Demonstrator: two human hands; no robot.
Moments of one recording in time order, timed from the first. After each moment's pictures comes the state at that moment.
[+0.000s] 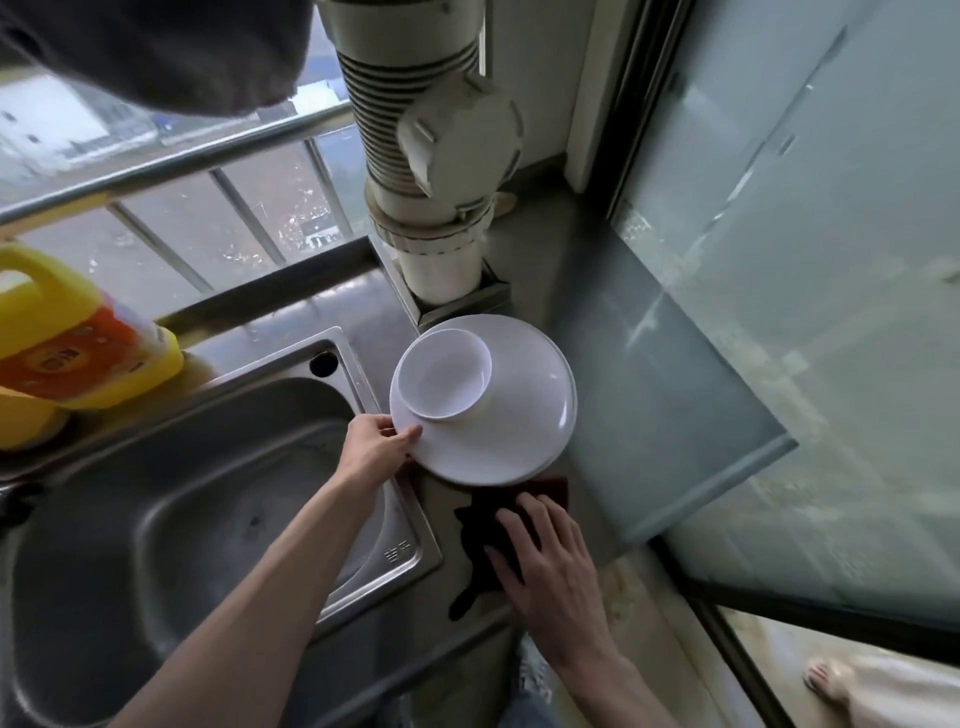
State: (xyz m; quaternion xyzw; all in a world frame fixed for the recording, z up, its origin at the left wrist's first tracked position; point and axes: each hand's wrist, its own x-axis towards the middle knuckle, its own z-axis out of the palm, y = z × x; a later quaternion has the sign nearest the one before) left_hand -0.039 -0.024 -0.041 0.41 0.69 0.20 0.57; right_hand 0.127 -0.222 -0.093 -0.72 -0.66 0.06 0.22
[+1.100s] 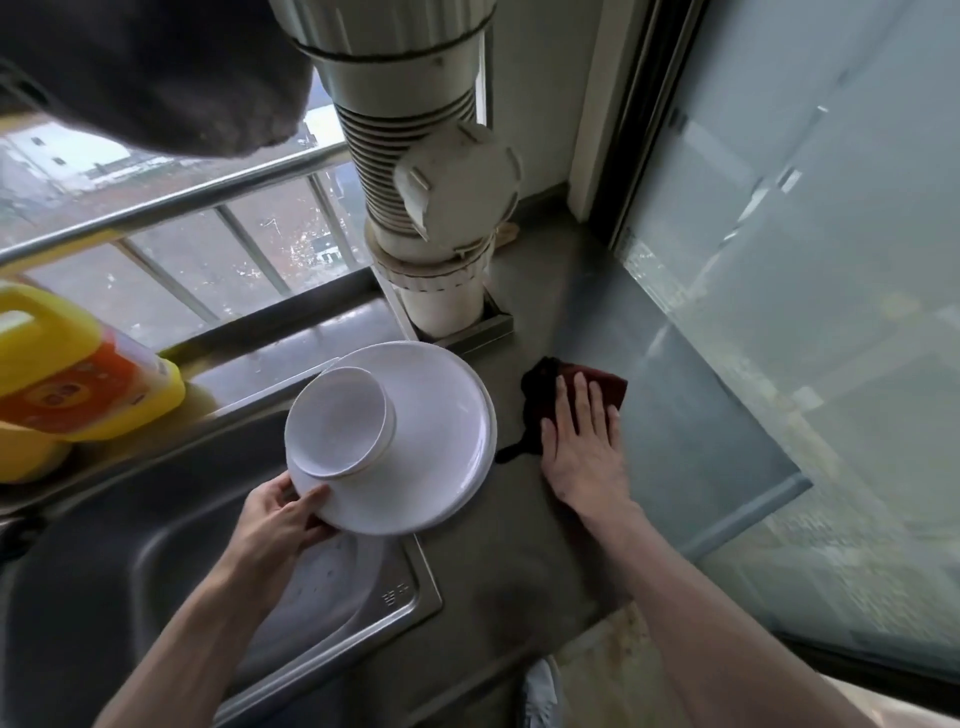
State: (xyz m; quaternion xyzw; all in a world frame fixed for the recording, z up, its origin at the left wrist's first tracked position) left_hand -0.111 -0.048 -0.002 0.34 0.63 0.32 0.62; right_hand 0.216 -0.069 -0.098 -0.82 -0.55 0.15 0.06
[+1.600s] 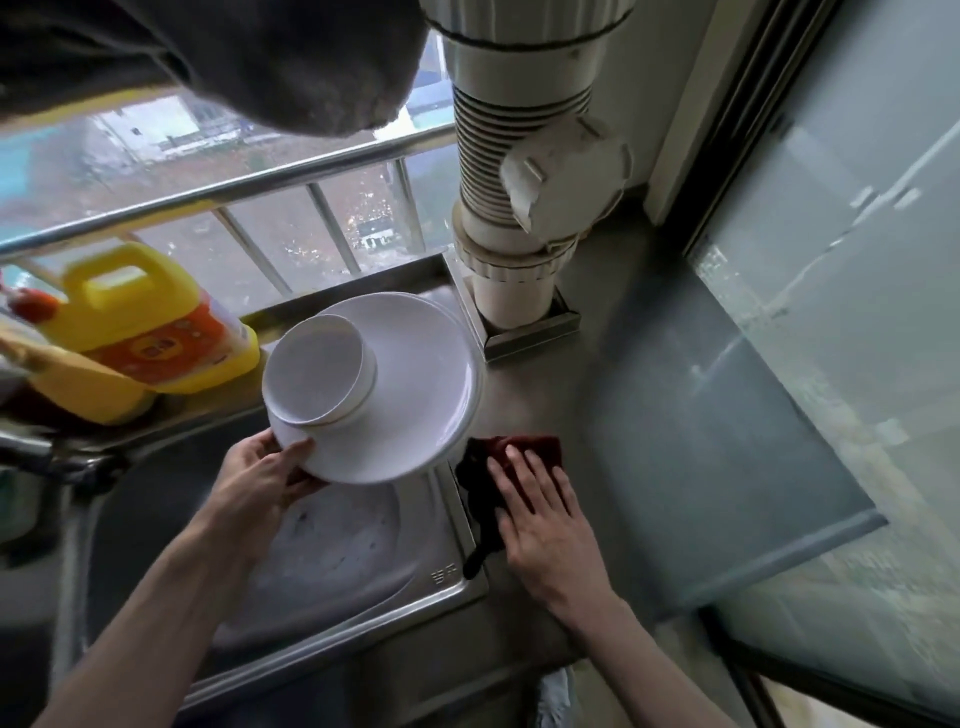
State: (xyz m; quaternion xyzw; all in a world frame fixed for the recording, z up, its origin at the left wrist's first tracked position) left_hand -0.172 -0.027 0.027 0.29 0.66 0.38 0.58; right_hand 0.112 -0.130 -0.106 -0.66 -0.73 0.15 0.09
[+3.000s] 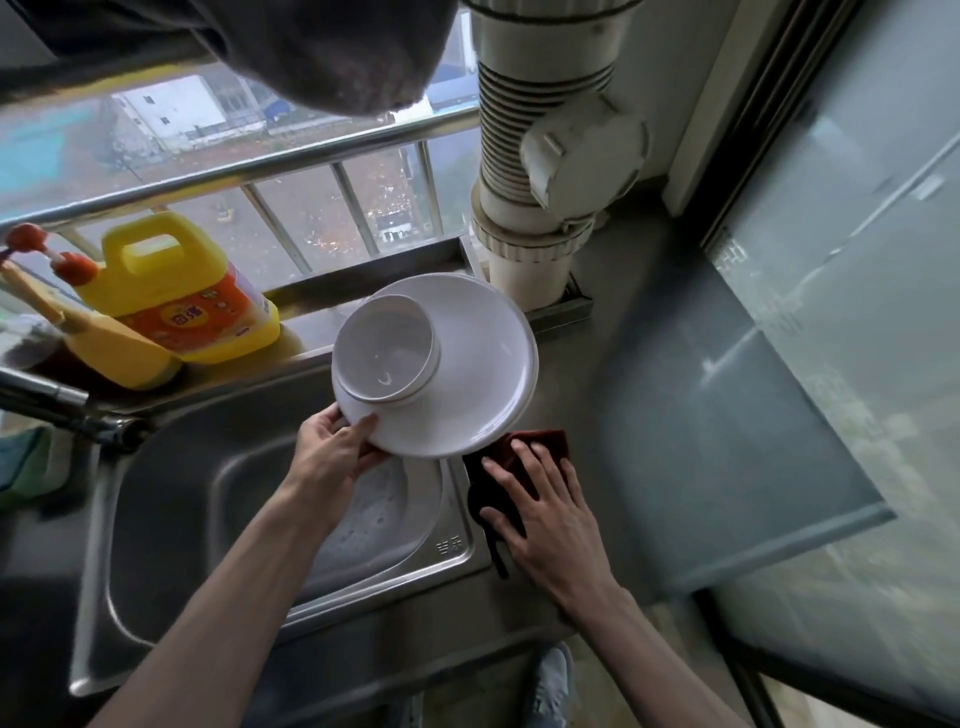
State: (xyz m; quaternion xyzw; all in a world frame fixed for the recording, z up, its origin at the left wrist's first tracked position) left_hand -0.125 -0.042 0.013 0.25 0.63 0.43 0.59; right_hand 0.109 -0.140 -0.099 -0.64 -0.74 0.18 0.08
